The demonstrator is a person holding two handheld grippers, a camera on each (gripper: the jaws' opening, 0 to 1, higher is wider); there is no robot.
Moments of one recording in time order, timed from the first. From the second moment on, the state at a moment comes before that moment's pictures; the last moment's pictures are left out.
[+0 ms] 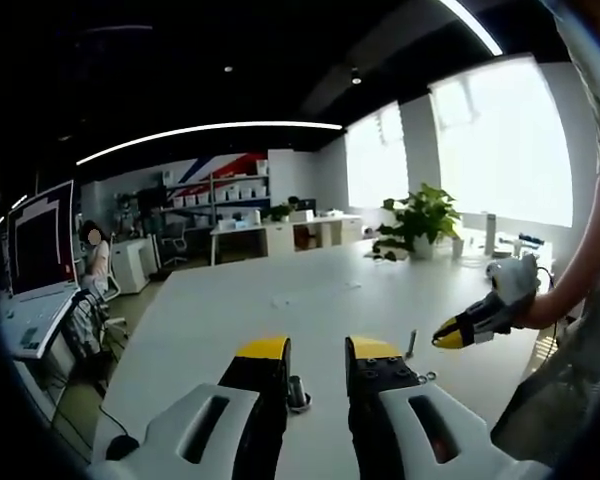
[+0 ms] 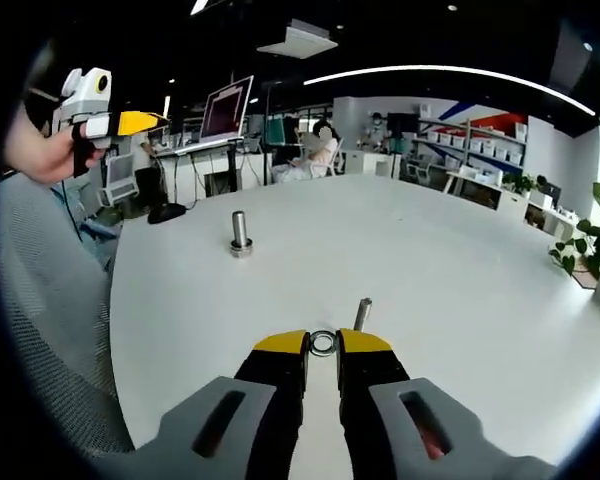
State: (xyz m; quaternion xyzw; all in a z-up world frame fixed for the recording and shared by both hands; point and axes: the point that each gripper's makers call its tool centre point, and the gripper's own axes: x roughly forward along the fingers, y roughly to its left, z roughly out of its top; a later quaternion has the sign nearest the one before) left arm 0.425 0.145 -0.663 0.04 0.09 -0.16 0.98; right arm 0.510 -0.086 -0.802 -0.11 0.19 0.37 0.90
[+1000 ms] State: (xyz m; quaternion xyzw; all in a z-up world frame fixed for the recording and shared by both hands) left arm 0.424 0.148 -0.662 0.03 0.09 -0.16 0.98; right arm 0.550 -0.079 -0.800 -0.13 0.19 0.35 0.91
